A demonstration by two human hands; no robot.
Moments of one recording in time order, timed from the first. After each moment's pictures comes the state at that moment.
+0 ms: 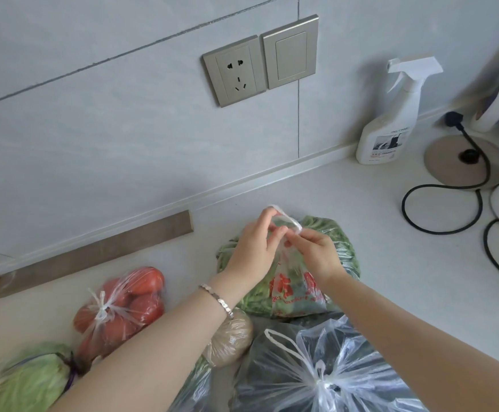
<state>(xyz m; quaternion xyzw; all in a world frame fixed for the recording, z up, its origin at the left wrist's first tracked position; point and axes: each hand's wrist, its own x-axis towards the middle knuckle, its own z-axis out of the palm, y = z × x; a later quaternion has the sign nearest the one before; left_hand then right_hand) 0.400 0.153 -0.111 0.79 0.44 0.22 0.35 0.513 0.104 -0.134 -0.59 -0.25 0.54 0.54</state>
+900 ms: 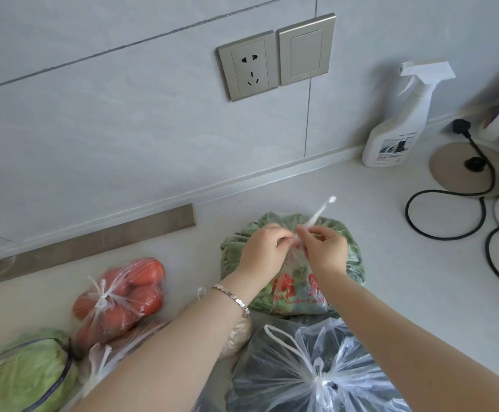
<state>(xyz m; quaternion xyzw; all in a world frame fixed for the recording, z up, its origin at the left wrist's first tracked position) 0.405 0.145 -0.127 0.78 0.49 0.18 0.35 0.509 0.110 -0.148 -0.74 -0.23 0.39 0.50</state>
